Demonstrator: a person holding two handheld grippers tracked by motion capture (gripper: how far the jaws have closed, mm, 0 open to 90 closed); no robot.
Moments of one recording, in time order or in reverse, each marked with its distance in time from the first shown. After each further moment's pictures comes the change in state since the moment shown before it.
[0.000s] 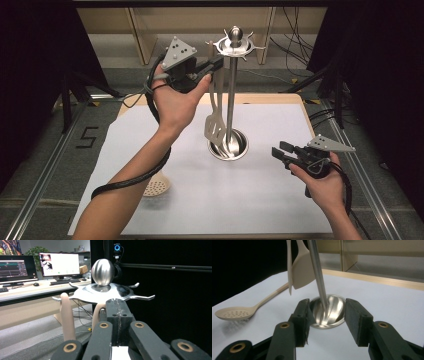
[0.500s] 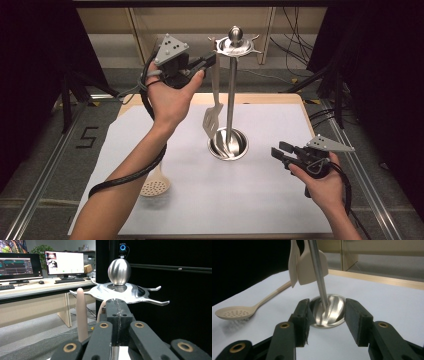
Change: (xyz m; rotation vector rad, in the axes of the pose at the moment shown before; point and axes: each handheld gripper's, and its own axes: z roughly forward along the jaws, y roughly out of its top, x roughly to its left) left arm 0.015 0.000 -0.001 0.004 0.023 -0.030; right arm 0.002 -0.001 0.001 0.015 0.006 0.020
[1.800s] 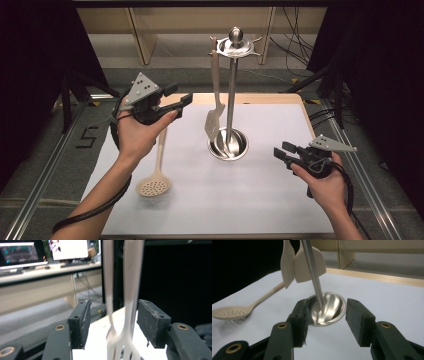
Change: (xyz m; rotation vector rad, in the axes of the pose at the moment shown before) left arm 0.040 -0.072 -0.064 0.131 0.034 0.051; right arm -0.007 -0.001 -0.002 0.002 -0.018 -0.007
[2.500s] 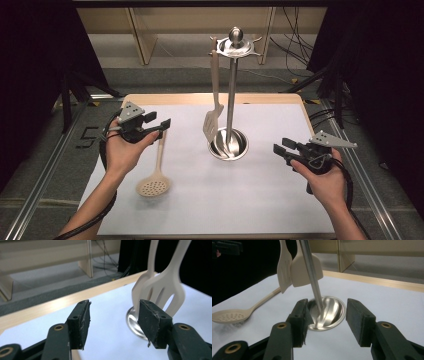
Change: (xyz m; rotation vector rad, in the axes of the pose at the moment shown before) left arm 0.045 -0.075 -0.011 0.219 0.110 -0.055; right arm -0.001 0.009 0.002 0.004 -0.010 0.014
